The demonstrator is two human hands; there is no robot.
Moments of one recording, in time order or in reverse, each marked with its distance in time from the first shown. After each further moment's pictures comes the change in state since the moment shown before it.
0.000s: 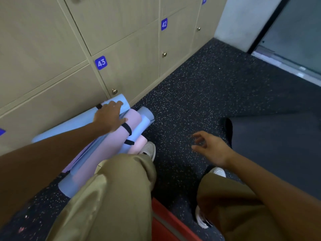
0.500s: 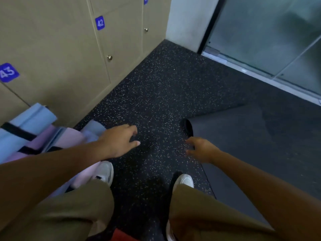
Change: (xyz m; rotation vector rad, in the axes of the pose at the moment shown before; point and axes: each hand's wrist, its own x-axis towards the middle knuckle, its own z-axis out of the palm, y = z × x) left_hand 0.035 0.202 0.051 -0.029 -0.237 0.498; right_hand 0.046 0.159 -0.055 -0.251 -0.043 0.312
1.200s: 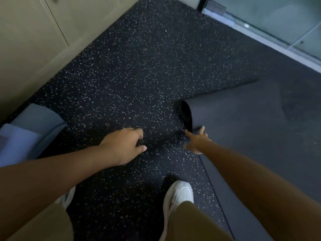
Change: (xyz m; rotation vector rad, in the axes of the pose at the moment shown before) left_hand 0.149 0.029 0.143 -0.048 -0.195 -0.007; right_hand 0.218 0.129 0.110 -0.235 -0.205 0.317
